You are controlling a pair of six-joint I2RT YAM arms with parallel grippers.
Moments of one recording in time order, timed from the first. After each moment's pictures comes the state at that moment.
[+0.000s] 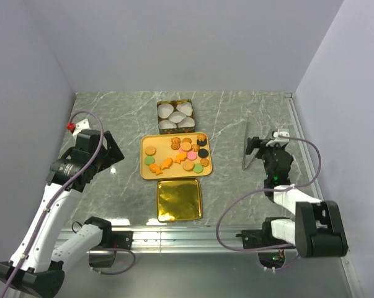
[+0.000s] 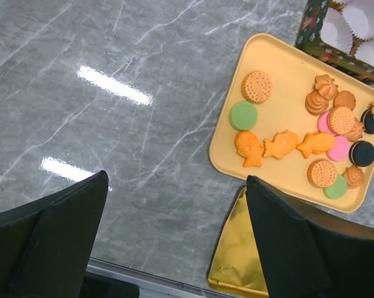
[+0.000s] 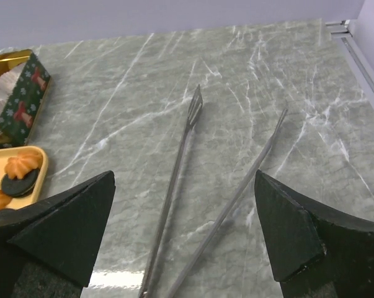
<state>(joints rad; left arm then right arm) -0.28 0.86 1.06 -0.99 -0.34 -0.67 0.00 1.21 0.23 0.93 -0.01 0.11</state>
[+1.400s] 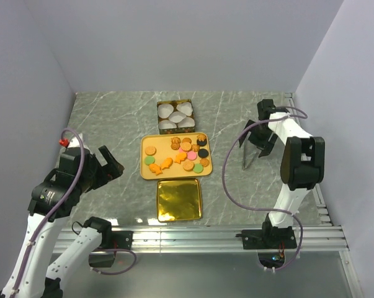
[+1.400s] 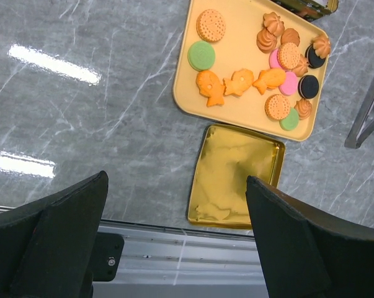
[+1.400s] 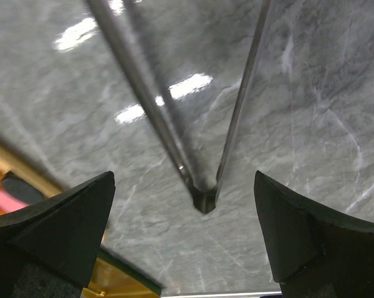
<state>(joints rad) -0.29 0.66 1.07 -1.14 -0.13 -0.71 0.01 1.85 1.39 -0.89 -0.03 0.54</state>
